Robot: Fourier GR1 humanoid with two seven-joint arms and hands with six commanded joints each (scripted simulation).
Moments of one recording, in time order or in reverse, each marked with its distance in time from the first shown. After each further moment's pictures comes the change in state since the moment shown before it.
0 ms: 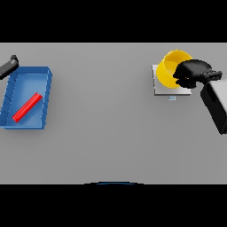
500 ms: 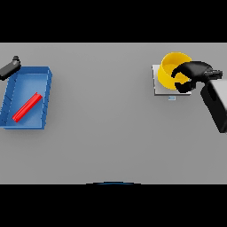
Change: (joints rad) left arm 0.000 -0.011 -0.006 0.002 -0.004 0.005 -0.001; right arm -0.010 0.005 -0.010 0.025 -0.024 0.073 0.028
